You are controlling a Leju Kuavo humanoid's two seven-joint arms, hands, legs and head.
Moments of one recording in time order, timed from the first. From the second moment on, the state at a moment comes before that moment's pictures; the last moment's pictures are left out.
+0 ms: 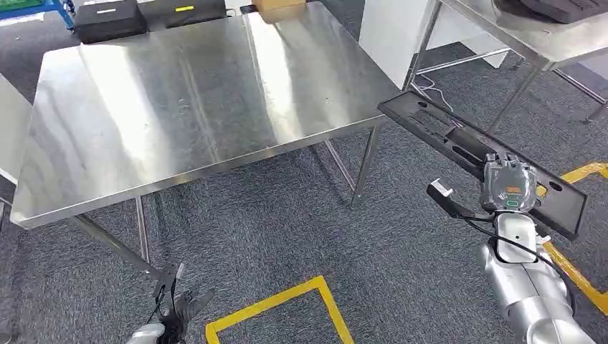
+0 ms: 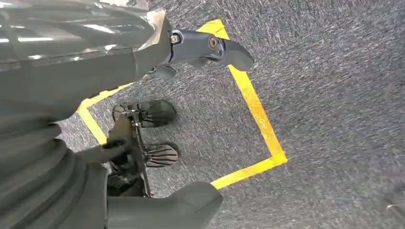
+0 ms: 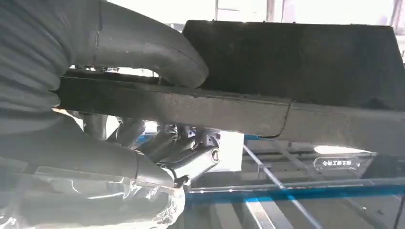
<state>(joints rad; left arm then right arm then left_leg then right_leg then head) -0.36 -0.08 0.08 -0.31 0.00 0.04 -0.06 -0.60 -0.29 0.15 -0.76 1.57 -0.64 0.21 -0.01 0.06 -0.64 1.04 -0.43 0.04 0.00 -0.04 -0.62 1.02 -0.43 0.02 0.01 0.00</state>
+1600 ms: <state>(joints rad) -0.39 -0.08 0.08 -0.30 -0.01 0.00 -0.06 -0.58 -0.30 0.16 -0.77 1.57 -0.64 0.21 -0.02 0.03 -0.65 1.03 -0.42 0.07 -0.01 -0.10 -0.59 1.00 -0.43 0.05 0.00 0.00</state>
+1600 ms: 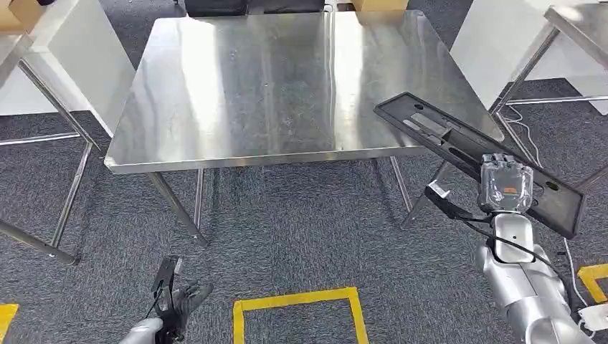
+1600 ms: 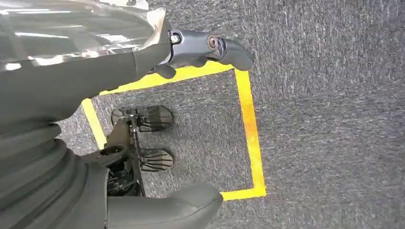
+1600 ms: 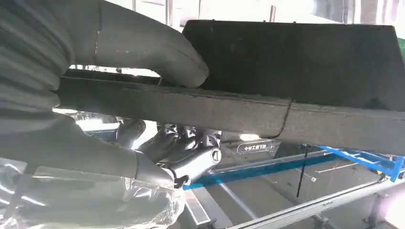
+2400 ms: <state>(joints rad) -0.39 -0.09 0.08 -0.29 -0.02 0.00 -0.06 -0.54 -0.31 0.15 -0.78 1.57 -0.64 0.22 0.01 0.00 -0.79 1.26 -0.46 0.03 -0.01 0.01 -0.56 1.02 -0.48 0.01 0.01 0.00</state>
